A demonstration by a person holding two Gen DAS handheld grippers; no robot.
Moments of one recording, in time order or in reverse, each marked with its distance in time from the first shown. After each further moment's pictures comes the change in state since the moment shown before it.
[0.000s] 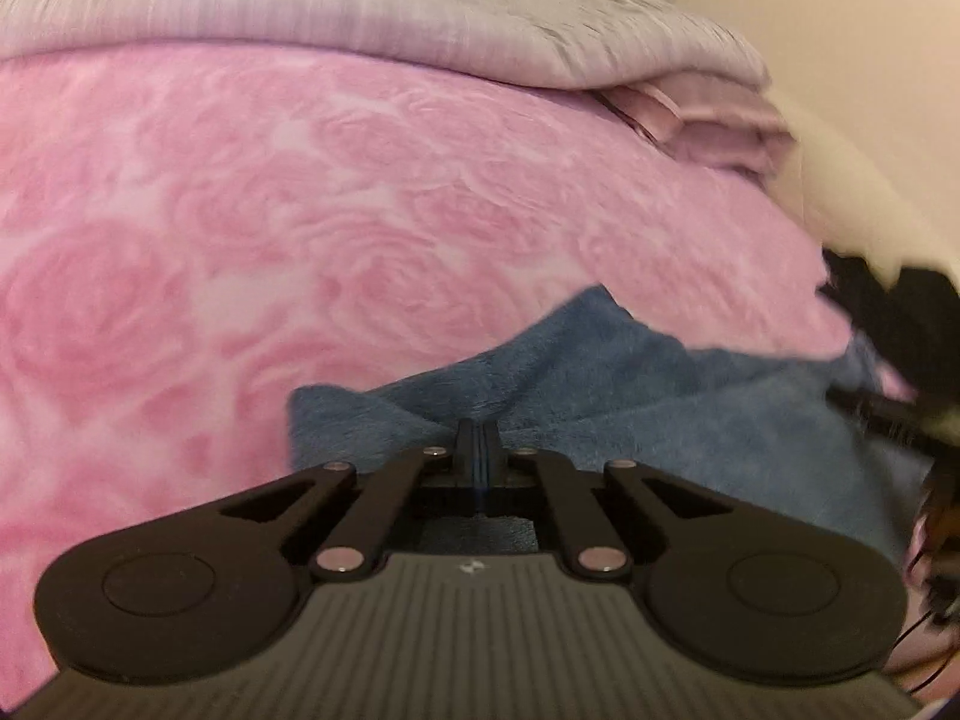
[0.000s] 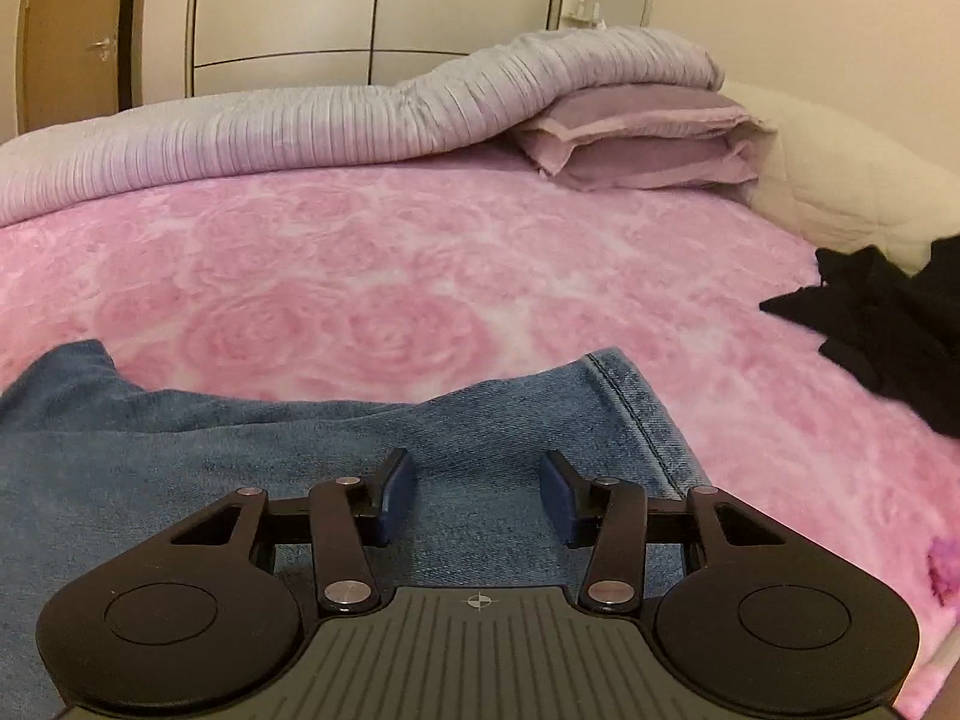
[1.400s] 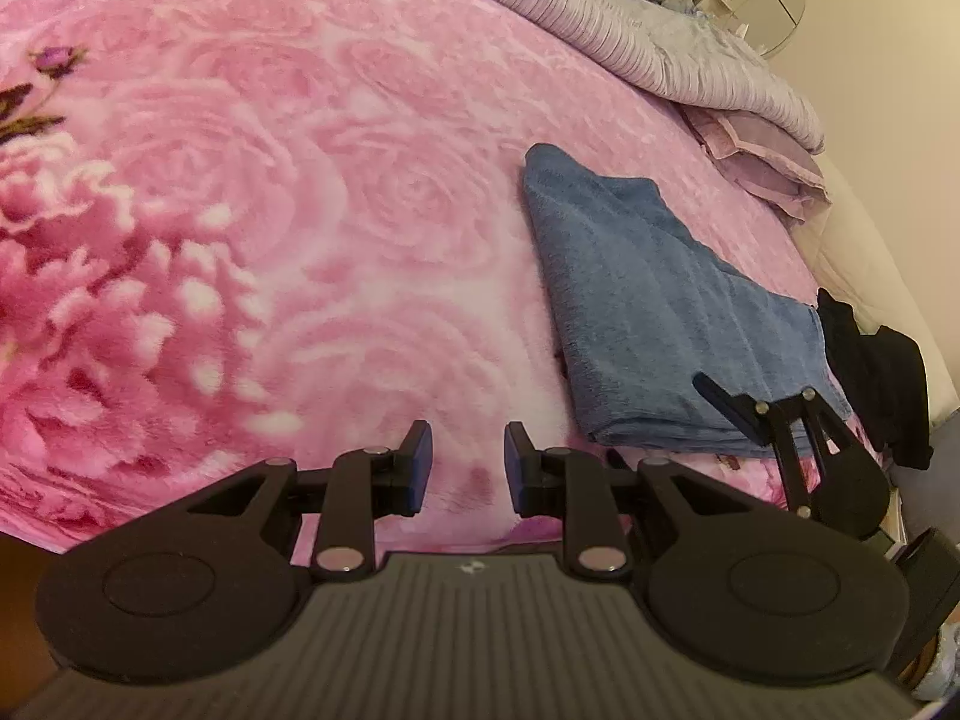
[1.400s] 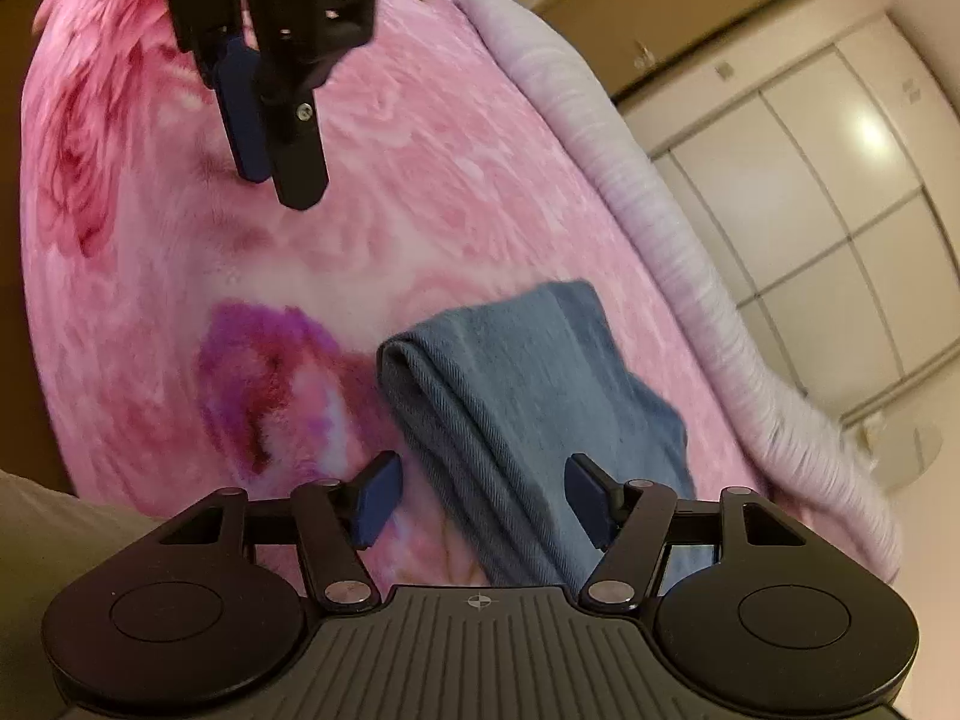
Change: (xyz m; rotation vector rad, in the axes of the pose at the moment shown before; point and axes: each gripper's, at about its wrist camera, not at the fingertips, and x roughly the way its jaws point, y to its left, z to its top) left arm -0.178 0.056 -0.139 -0.319 0.083 0.008; right arm -0.168 0.277 -0.173 -1.119 -0.254 0.249
